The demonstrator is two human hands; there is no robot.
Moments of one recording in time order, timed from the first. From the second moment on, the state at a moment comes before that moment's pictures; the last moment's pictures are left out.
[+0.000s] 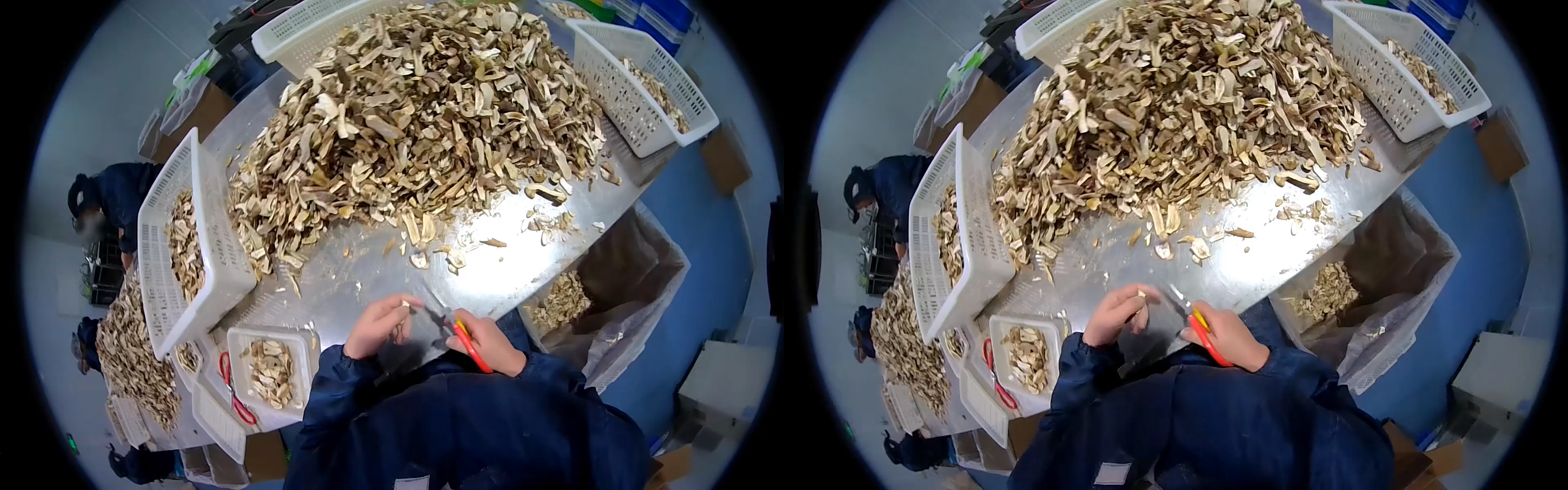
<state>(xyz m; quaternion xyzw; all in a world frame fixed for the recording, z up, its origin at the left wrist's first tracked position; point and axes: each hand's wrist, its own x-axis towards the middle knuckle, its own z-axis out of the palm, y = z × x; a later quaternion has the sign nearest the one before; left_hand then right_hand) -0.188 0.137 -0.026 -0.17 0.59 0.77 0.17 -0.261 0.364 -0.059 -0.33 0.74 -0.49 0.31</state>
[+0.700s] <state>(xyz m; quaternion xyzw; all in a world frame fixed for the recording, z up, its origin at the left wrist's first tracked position) -0.300 0.150 -0.067 -0.16 0.92 0.36 0.02 -0.309 0.366 -0.118 -0.11 0.49 -0.84 0.20</state>
